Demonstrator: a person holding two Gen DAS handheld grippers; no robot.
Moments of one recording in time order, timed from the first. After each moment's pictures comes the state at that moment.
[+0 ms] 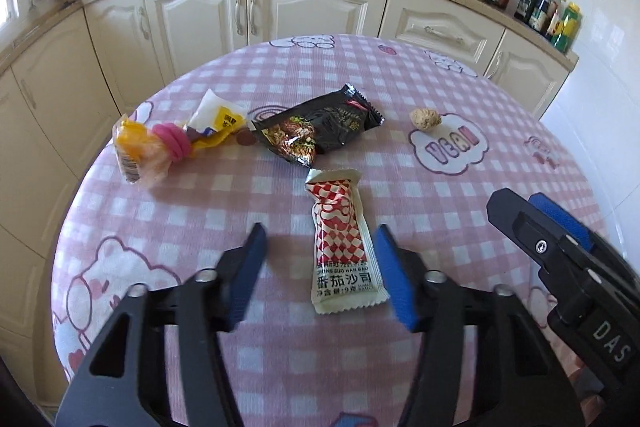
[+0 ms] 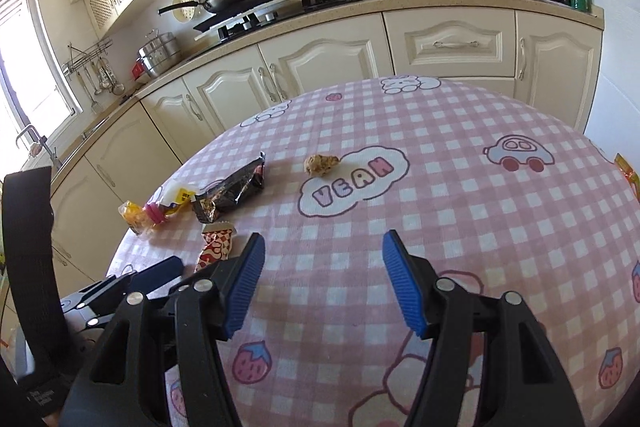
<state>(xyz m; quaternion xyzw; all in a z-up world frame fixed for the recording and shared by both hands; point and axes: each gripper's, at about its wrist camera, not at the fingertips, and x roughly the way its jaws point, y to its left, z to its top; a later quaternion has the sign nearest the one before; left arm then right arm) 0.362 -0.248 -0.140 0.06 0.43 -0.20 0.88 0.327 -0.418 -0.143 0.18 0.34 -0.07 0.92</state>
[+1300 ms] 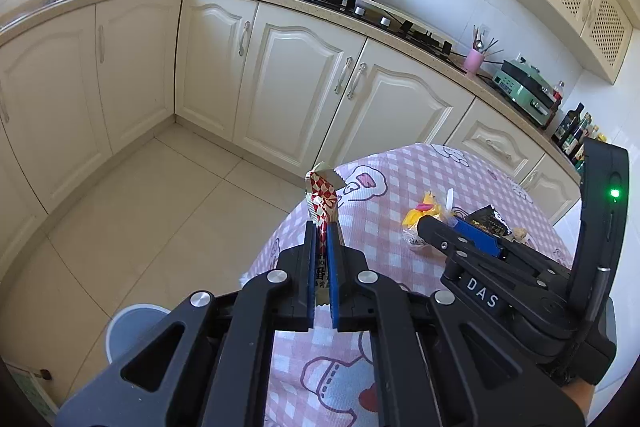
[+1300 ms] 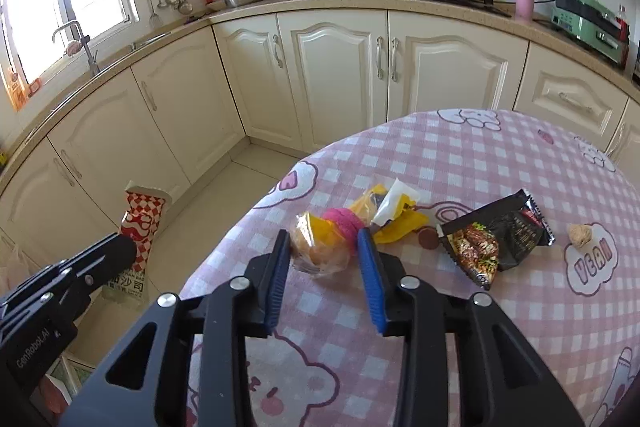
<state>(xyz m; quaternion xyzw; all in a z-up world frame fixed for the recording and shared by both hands) 0.398 -0.047 -0.115 -0.11 0.36 -0.14 0.91 0.455 -0.225 -0.139 0.05 0.38 0.03 0.92</state>
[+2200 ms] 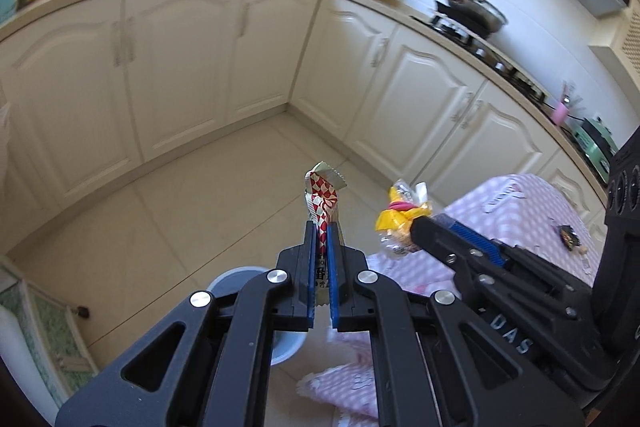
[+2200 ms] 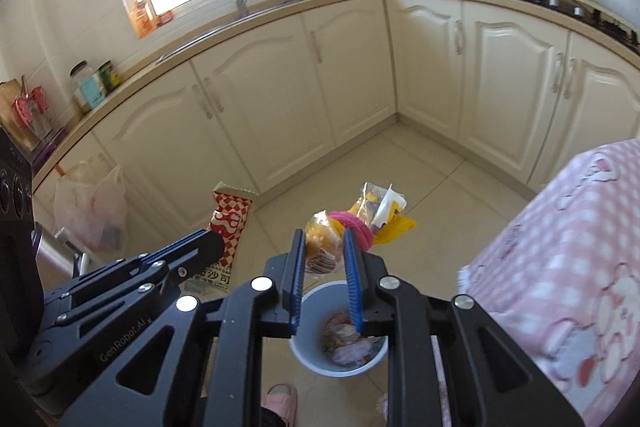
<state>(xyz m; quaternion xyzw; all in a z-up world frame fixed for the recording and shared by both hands) 0.317 0.147 -0.133 -0.17 0.37 0.03 0.91 0.393 0.020 -0.144 0.01 0.40 0.27 0.88</state>
